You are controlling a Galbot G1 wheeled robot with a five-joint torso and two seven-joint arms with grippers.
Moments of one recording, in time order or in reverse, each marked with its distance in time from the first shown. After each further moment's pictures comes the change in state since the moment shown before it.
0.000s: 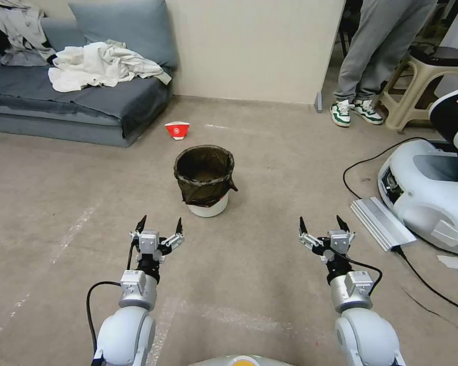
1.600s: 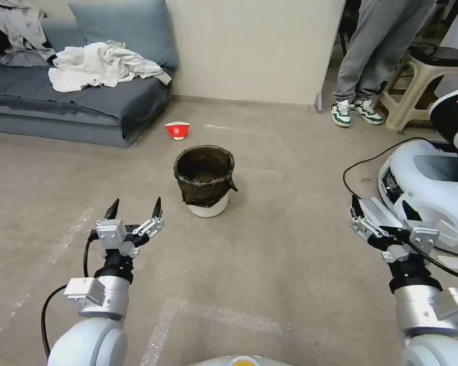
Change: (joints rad) left arm 0.146 0.042 -0.072 -0.300 -0.222 0.019 -0.014; right arm -0.204 0.039 0.192 0.438 0.215 -0.082 -0.012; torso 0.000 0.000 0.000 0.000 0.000
